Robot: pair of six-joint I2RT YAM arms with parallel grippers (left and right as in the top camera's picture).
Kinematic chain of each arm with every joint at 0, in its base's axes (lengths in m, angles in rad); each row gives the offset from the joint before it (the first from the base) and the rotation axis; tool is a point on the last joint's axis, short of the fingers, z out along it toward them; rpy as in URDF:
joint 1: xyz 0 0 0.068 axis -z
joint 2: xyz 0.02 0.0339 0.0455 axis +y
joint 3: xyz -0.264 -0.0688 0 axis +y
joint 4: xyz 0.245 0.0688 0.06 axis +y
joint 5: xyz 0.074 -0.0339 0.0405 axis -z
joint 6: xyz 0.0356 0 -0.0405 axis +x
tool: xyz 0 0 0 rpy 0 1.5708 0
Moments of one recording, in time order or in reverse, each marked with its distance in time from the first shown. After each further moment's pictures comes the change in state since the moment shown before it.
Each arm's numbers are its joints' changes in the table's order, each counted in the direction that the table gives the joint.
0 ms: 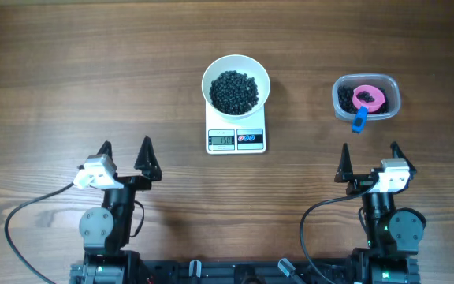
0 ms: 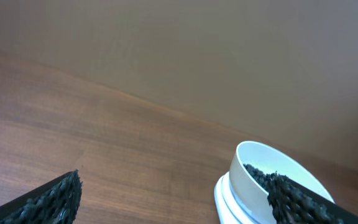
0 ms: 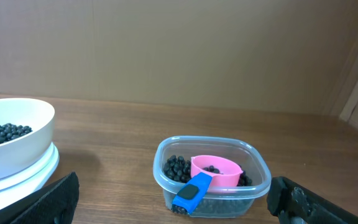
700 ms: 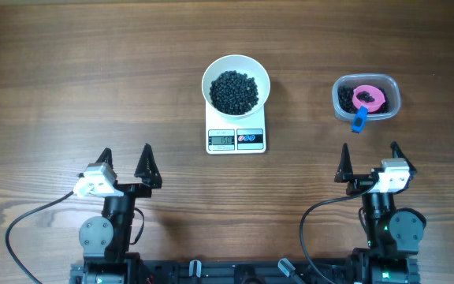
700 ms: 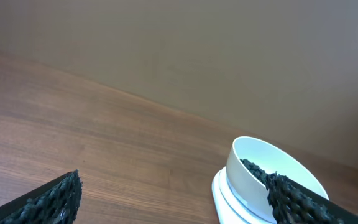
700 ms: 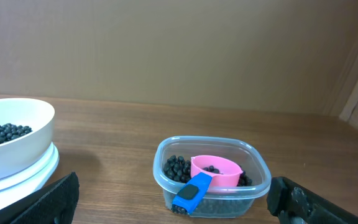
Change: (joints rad) left arm 0.000 -0.204 0.001 0.206 0.007 0.000; right arm 0.000 0.000 0.000 0.000 0.000 0.000
